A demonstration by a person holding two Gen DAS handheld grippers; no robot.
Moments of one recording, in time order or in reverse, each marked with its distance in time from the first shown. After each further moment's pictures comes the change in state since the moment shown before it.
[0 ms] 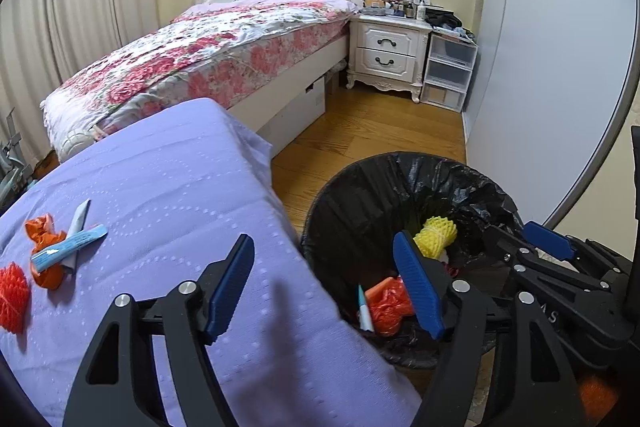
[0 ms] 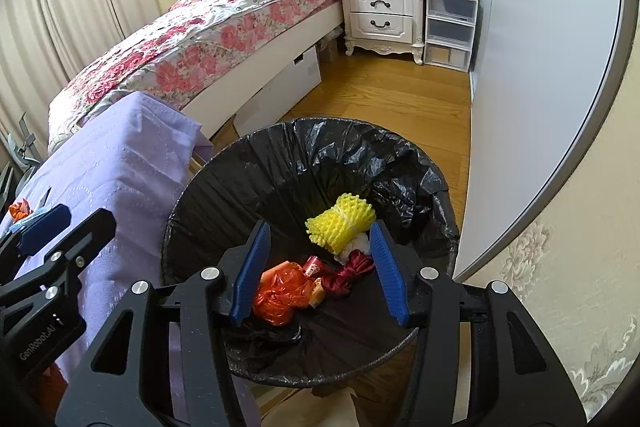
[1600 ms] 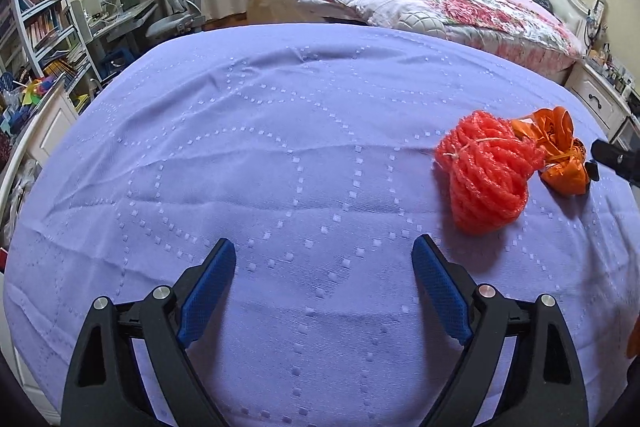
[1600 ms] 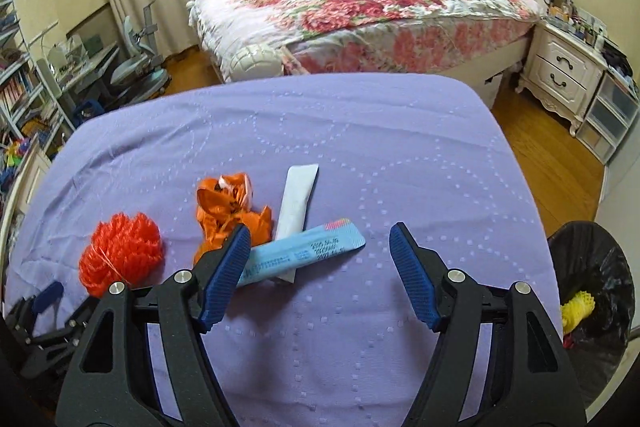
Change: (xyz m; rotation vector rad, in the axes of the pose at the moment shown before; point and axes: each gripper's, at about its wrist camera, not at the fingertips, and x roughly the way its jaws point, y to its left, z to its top) left arm -0.103 0.325 -0.137 -0.542 0.169 0.460; right arm 0.008 0.332 -0.002 -0.458 0.103 0.334
